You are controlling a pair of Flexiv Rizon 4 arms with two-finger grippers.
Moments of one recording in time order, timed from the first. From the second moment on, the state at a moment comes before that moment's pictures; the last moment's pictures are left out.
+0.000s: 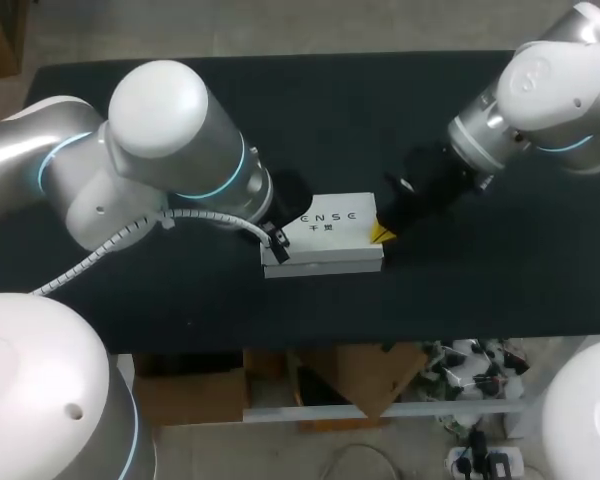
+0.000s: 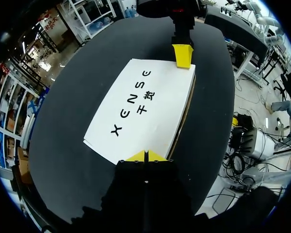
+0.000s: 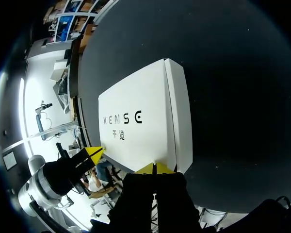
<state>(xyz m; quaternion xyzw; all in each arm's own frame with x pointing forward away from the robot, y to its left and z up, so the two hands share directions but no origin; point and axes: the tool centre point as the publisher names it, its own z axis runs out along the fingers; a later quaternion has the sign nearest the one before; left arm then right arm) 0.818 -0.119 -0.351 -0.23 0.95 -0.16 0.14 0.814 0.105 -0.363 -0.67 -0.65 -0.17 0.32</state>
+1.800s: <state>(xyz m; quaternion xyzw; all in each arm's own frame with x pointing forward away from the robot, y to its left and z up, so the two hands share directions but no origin) 0.817 -0.119 -0.358 -0.23 0.94 -0.19 0.15 0.819 0.109 -0.366 -0.66 -0.65 -0.17 0.33</state>
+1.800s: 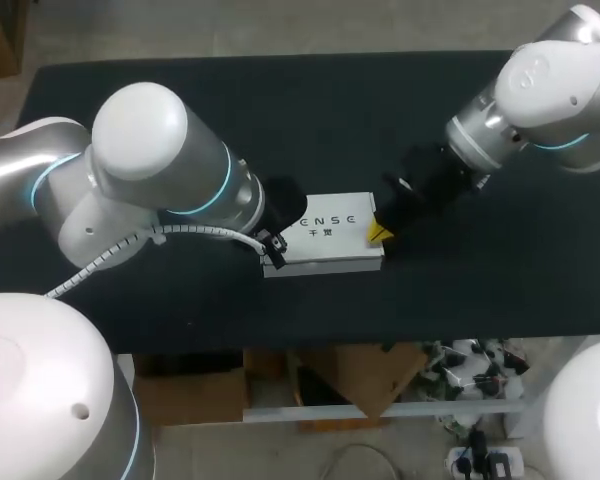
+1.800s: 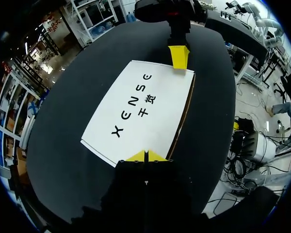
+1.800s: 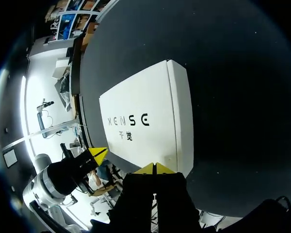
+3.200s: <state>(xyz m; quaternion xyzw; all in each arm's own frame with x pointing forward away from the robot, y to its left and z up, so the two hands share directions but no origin) 0.785 -0.134 -0.321 -0.37 0.90 -0.20 0.07 0.819 0.077 -0.321 -0.58 -0.70 -0.31 0.28</state>
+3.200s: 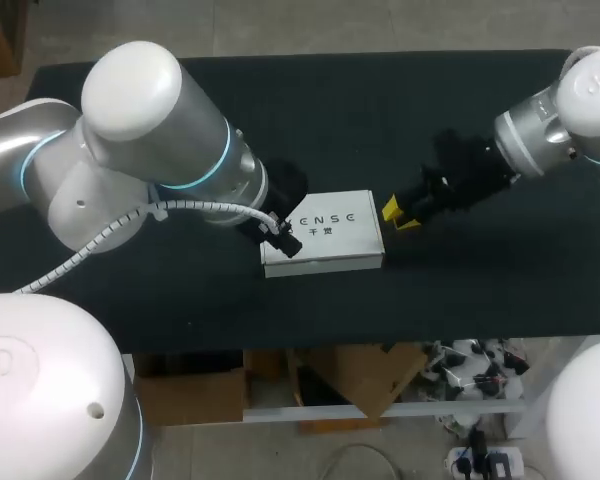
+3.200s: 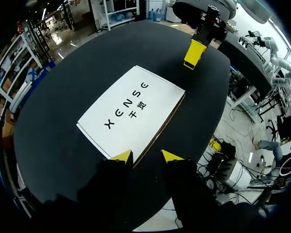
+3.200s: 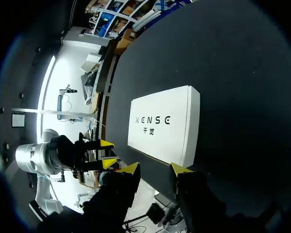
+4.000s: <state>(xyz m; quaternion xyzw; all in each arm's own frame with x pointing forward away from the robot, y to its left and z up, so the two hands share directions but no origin) 0.720 -0.140 -0.322 -0.54 0.83 -0.15 -0.01 0.816 0.008 -0.259 -0.41 -0.78 -0.46 0.09</state>
